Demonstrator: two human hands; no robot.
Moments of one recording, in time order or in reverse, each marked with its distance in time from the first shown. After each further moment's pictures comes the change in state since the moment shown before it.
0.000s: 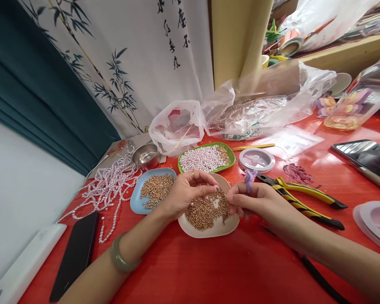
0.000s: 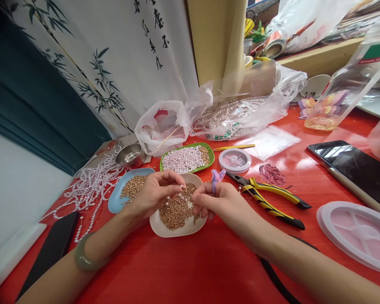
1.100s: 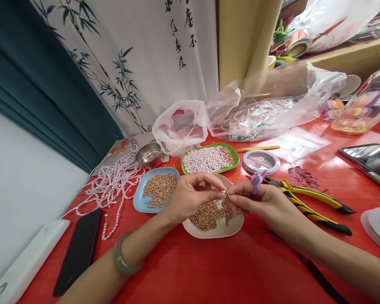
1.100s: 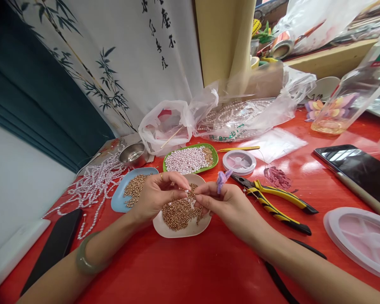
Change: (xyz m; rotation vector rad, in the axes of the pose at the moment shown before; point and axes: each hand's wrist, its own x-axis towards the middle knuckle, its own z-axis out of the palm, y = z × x) left_hand -0.005 0.006 0.009 0.078 -0.006 0.212; right_hand 0.001 0.003 -0.001 -0.009 -0.030 -0.126
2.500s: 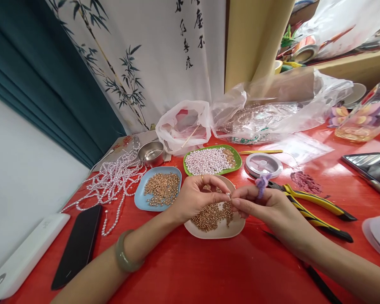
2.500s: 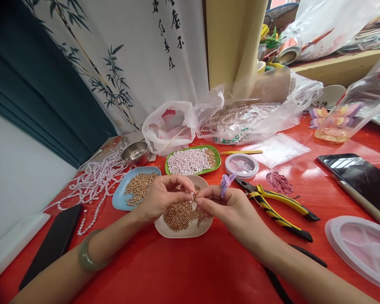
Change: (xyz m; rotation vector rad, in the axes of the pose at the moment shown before) left_hand 0.000 -0.002 0.001 -0.058 -0.024 -0.083; right_hand -0.002 -0.003 0.003 -0.050 0.016 -0.012
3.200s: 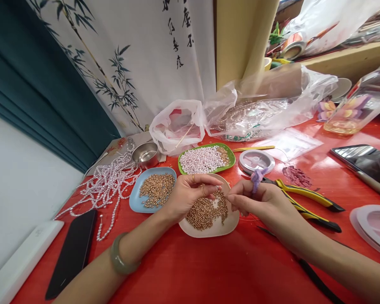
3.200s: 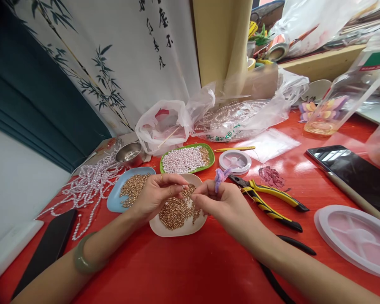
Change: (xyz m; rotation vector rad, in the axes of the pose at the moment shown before) left_hand 0.000 -0.009 -0.005 -0.070 0.049 -0.063; right_hand -0.003 -0.004 0.001 -0.022 0.082 -0.009
